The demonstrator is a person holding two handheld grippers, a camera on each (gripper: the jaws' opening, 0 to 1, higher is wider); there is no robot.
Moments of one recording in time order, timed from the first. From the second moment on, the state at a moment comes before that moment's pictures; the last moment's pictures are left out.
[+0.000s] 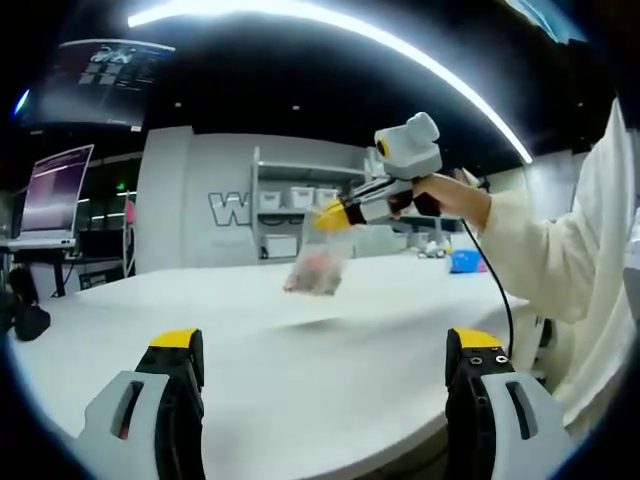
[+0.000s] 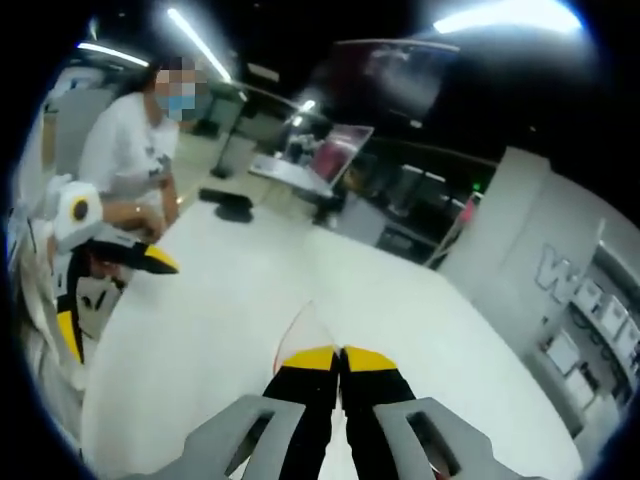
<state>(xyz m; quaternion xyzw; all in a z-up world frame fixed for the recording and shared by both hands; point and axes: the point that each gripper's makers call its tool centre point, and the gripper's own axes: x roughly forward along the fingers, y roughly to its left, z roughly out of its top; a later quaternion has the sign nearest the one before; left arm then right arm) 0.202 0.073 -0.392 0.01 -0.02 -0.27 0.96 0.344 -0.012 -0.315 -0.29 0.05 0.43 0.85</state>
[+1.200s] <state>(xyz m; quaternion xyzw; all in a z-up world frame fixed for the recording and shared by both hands) 0.205 0.079 -0.396 0.00 -0.02 -0.26 0.96 0.399 -0.008 -0.320 -0.25 0.05 0.40 0.88</state>
